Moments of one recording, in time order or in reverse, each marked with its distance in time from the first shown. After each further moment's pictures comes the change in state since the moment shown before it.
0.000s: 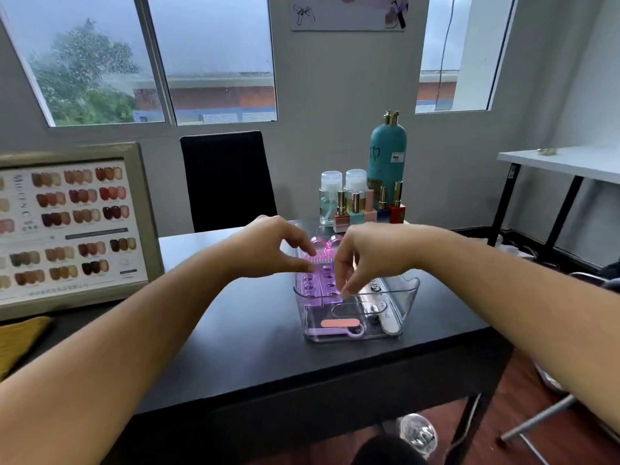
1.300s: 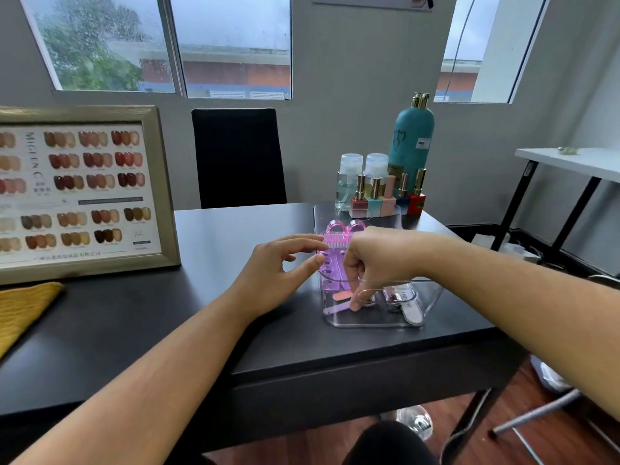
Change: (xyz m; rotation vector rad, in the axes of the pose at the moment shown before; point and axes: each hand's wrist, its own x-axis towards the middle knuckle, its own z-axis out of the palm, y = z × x) left_hand -0.045 -0.011 0.061 -0.518 0.335 -0.065; right_hand 0.023 -0.010 0.026 -0.091 -0.025 0.023
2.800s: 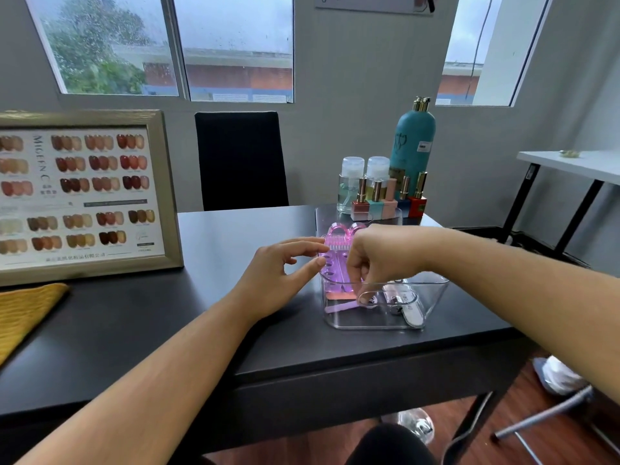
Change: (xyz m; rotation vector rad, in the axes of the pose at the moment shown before) left_hand -0.003 0.003 0.000 -0.012 0.006 -0.004; right_hand -0.002 0.001 -0.010 0.012 -0.036 -0.025
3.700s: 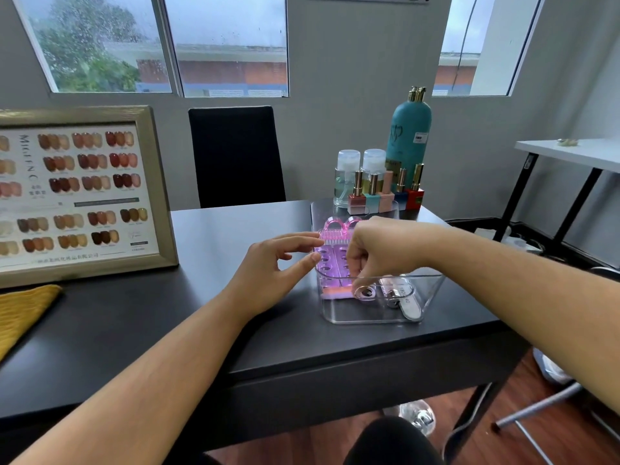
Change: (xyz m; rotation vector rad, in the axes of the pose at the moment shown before) left_hand 0.000 -0.002 -0.001 0.008 0.001 -0.004; right_hand -0.003 0.005 0.006 0.004 0.089 -0.016
